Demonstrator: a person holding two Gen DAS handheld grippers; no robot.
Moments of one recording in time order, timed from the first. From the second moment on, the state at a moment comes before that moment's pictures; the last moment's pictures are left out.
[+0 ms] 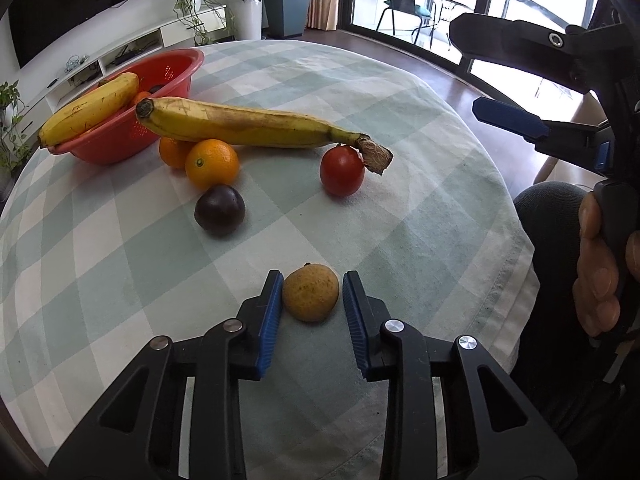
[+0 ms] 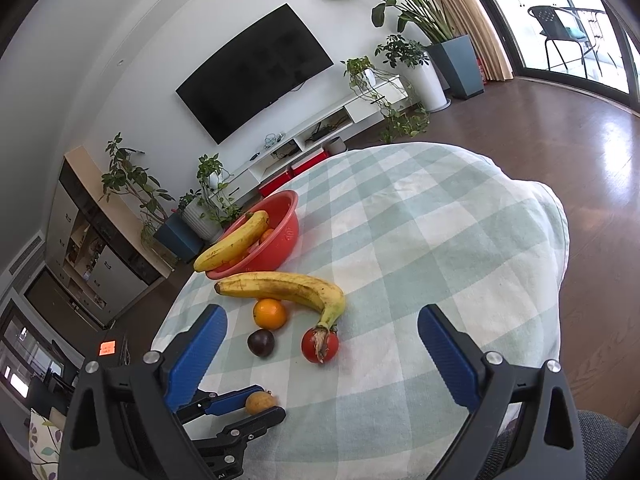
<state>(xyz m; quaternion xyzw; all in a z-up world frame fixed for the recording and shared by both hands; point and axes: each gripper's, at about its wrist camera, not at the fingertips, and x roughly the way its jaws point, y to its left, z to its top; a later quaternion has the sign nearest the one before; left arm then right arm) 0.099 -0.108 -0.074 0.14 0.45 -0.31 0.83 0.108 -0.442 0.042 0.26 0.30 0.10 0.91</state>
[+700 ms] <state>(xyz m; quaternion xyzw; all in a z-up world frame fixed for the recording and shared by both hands) 0.101 -0.005 -0.066 -0.02 0.44 -0.27 0.85 0.153 -0.389 0.056 0.06 0.39 0.15 0.90</state>
